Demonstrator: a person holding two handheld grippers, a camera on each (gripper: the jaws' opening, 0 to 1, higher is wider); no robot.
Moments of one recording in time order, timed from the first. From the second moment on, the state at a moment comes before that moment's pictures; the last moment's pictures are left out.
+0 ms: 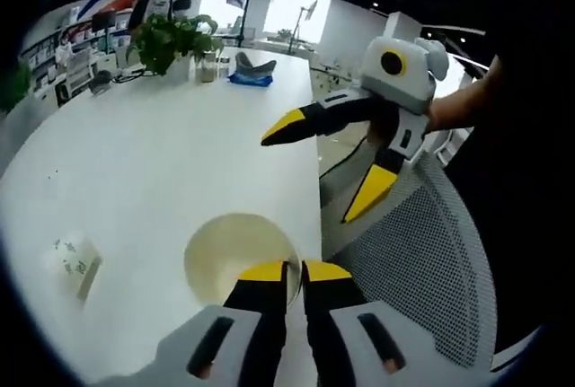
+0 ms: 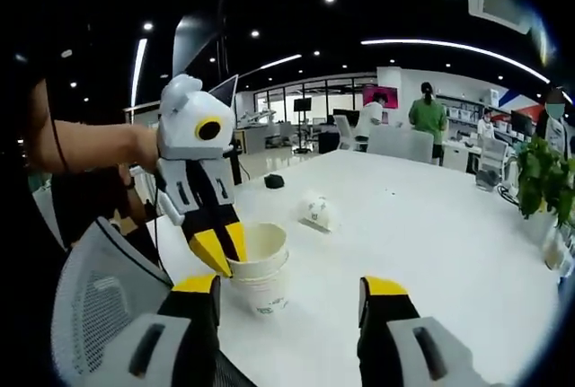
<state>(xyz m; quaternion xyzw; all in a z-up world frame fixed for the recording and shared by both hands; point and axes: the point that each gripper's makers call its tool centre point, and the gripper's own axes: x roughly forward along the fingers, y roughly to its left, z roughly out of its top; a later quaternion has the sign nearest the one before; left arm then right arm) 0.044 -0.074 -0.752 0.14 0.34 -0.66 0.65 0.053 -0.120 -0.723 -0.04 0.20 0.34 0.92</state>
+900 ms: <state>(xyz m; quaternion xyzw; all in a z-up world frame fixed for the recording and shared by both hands) 0.043 -0.071 -0.752 0.13 0.34 -0.66 0.66 0.055 -0.123 -0.729 -0.05 0.20 0.34 0.92</state>
